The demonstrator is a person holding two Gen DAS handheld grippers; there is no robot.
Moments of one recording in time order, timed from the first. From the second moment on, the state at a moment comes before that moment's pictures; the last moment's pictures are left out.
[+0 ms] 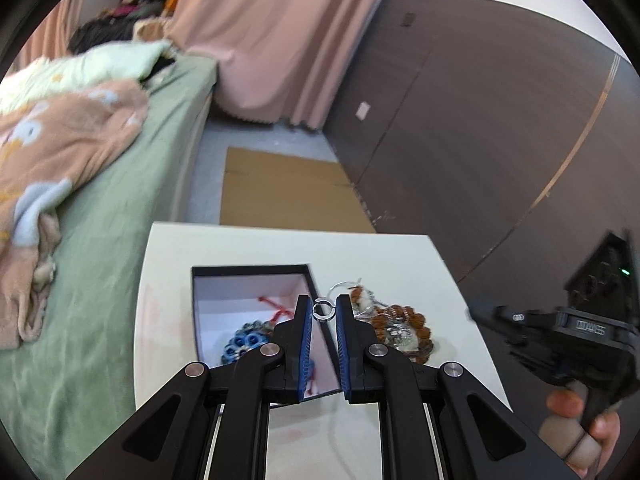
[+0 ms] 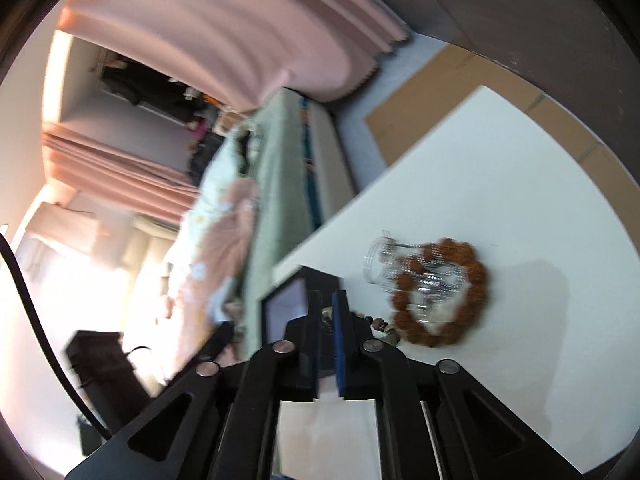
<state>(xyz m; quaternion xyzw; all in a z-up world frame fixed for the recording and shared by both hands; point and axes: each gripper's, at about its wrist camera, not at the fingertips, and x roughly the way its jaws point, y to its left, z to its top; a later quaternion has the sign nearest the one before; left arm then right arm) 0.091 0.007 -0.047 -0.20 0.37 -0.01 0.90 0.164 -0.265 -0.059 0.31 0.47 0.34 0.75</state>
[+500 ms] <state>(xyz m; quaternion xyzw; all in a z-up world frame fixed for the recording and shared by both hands) 0.100 0.047 -0.053 -0.28 0.37 0.01 0.88 0.181 -0.215 -0.116 0.17 0.61 0.25 0.73</state>
